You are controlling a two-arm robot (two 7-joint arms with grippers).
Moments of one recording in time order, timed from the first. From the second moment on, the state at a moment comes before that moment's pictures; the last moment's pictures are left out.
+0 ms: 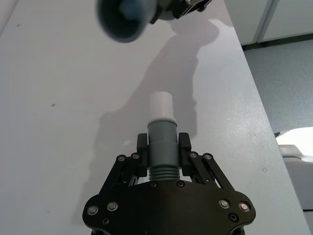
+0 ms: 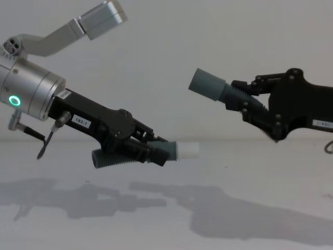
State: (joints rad) left arm -0.95 0.43 0.79 -0.99 -0.32 0.03 -1.29; right arm 0.42 0.47 -0.42 -1.38 0.11 -0.46 0.67
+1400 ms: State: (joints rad) left arm -0.95 0.43 0.79 -0.99 -0.32 0.03 -1.29; right arm 0.70 0.53 -0.59 -1.04 0.30 -1.01 1.14
